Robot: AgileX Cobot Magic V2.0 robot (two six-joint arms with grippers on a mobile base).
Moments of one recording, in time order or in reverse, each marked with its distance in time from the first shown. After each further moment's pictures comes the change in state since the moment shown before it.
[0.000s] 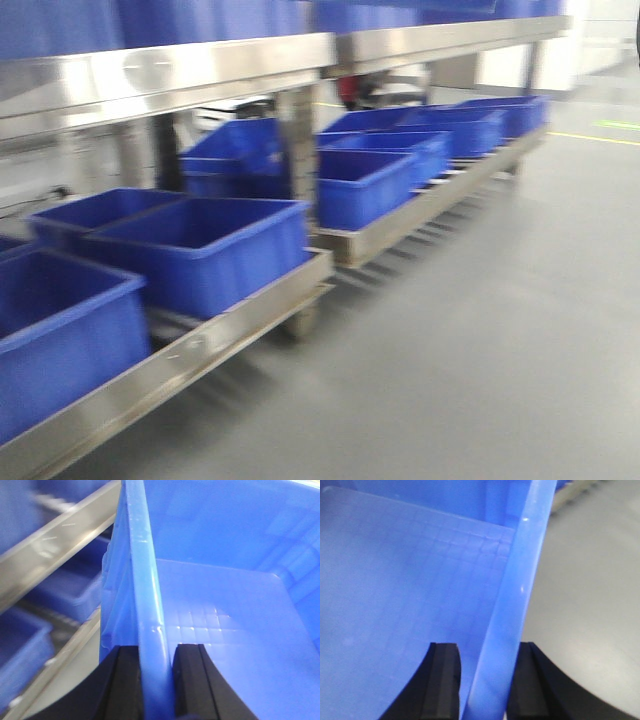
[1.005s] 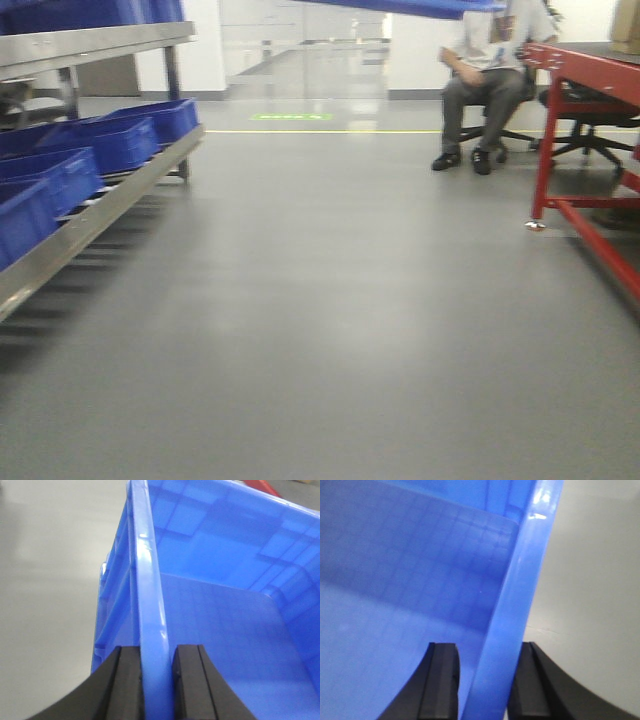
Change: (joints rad) left arm -0.004 0.001 0.000 -0.007 -0.112 0.002; right arm -0.002 0.000 0.000 -0.006 -0.008 0.001
